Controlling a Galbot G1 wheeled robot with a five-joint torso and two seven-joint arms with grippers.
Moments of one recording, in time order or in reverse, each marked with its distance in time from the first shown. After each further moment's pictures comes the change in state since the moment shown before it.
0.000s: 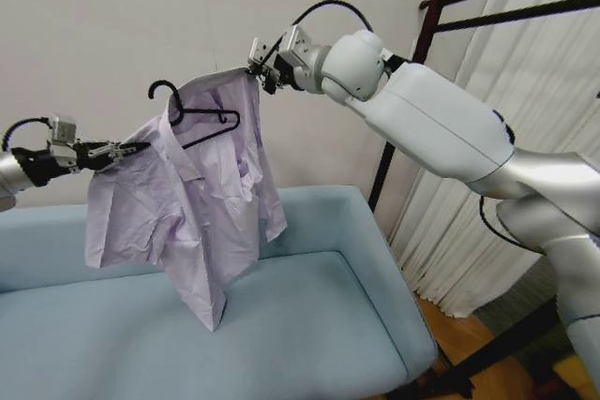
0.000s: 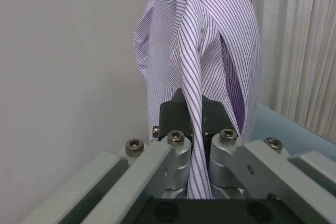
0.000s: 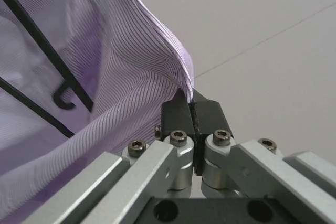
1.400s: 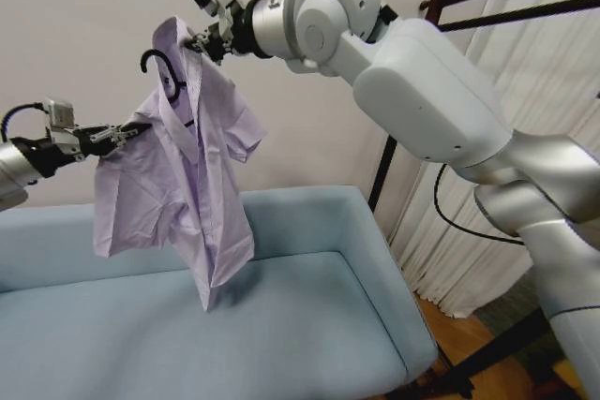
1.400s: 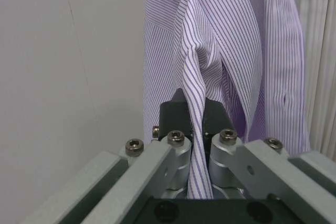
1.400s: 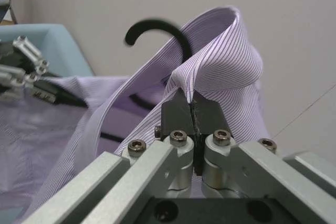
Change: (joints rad) left arm -0.014 -0.015 -0.006 -0.042 -0.083 -0.052 -0.125; right arm 0.044 0.080 0.085 0.092 0.638 -0.224 0.167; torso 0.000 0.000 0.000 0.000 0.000
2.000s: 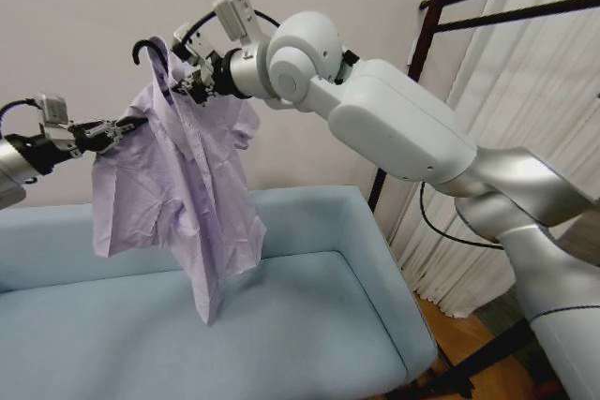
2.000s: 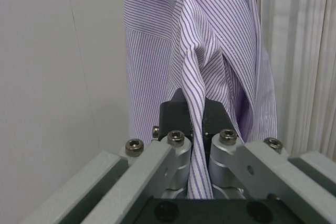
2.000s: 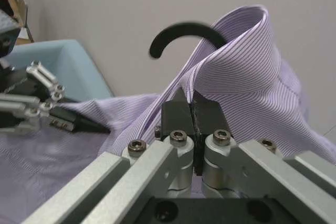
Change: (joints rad) left arm 0.000 -0.018 0.001 -0.003 -0.014 -0.017 -0.002; right arm -0.023 0.103 0.025 -0.065 0.041 0.012 0.059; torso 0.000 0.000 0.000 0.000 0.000
